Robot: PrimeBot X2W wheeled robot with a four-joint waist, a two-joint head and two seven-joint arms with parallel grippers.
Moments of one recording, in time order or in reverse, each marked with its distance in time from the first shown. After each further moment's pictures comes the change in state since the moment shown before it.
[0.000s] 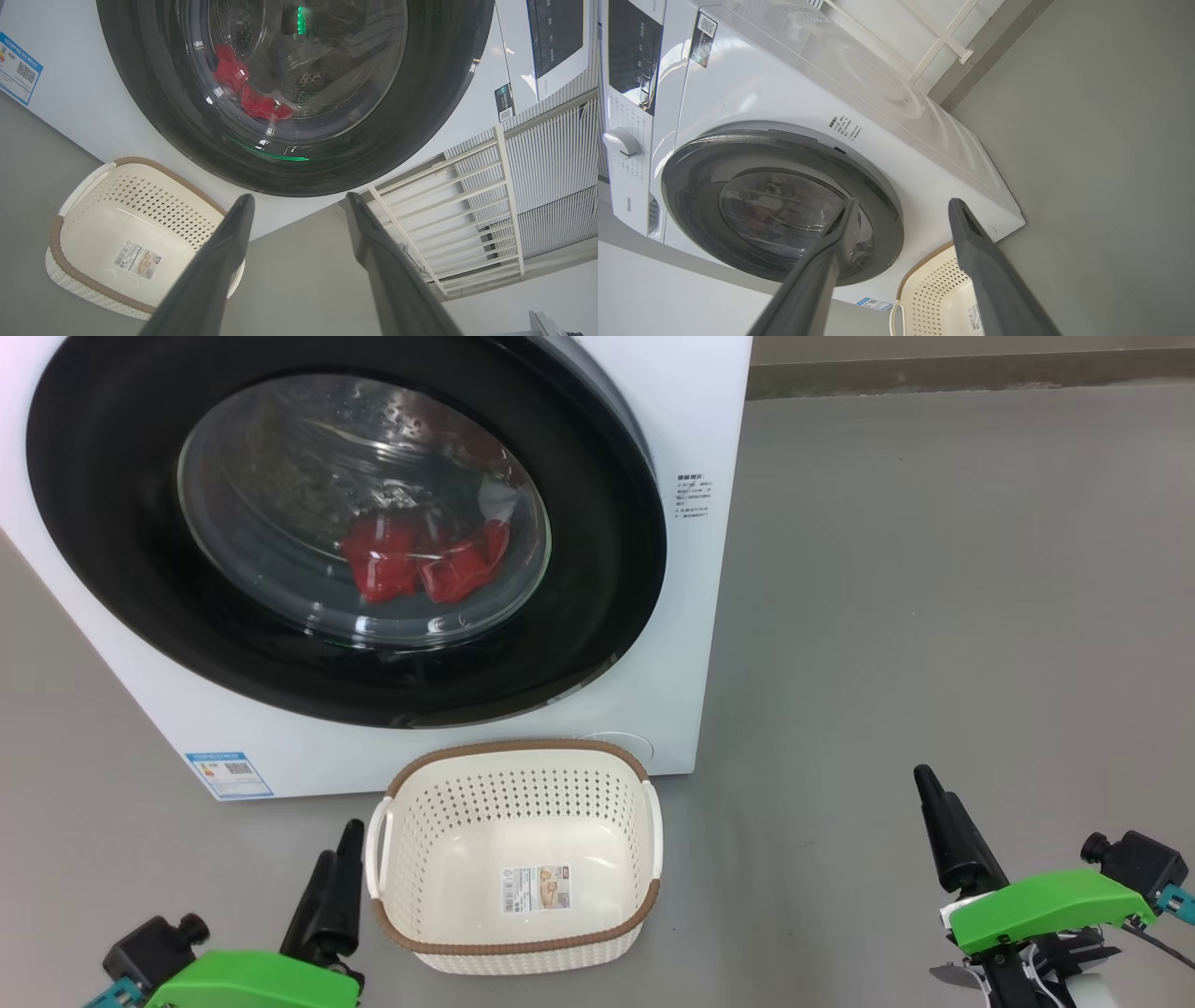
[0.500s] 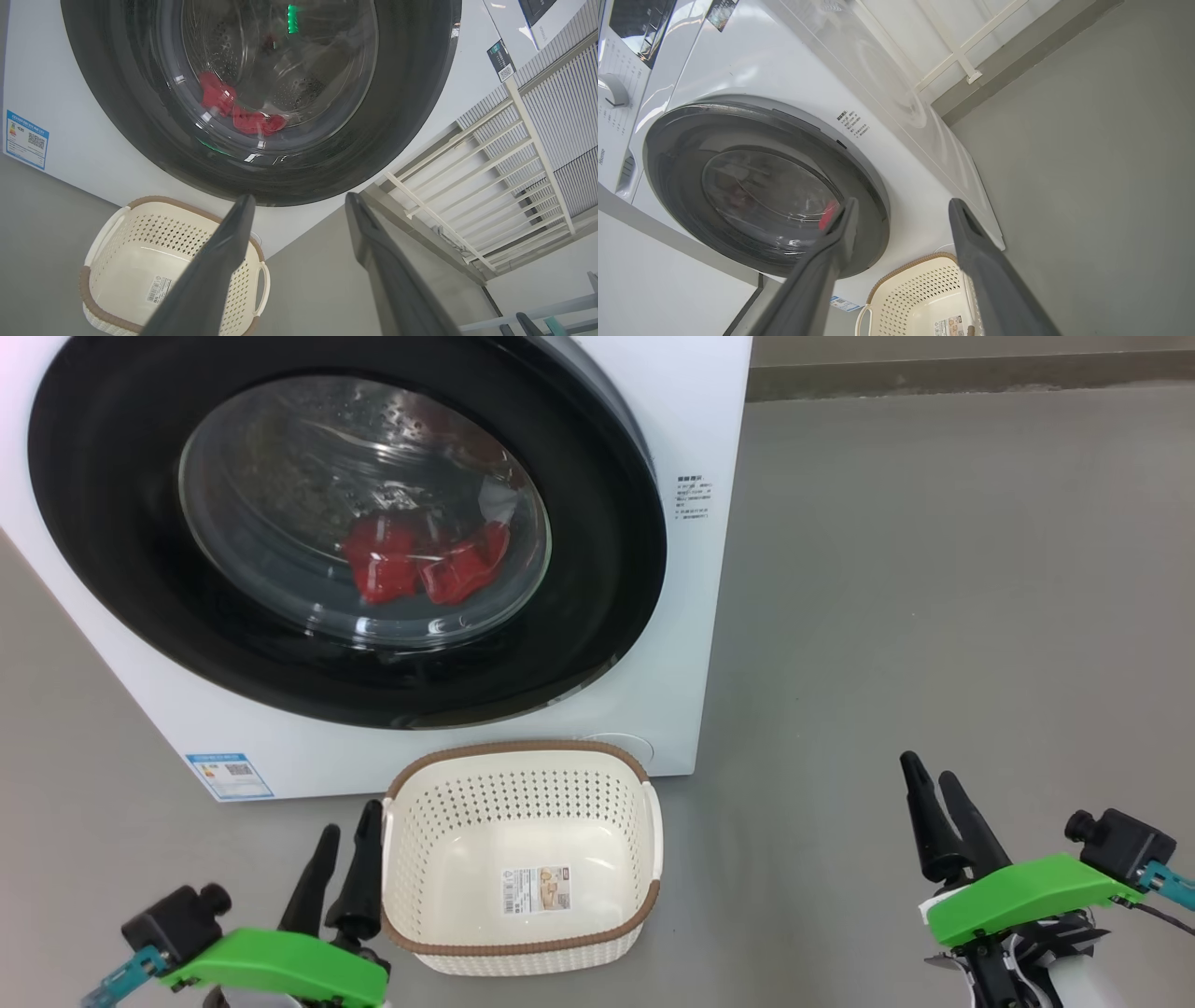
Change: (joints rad) left arm -0.028 0.000 -0.029 -0.003 0.197 0.006 -0.039; right arm -0.024 -0.001 0.010 0.003 -0.177 0.000 -0.040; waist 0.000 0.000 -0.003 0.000
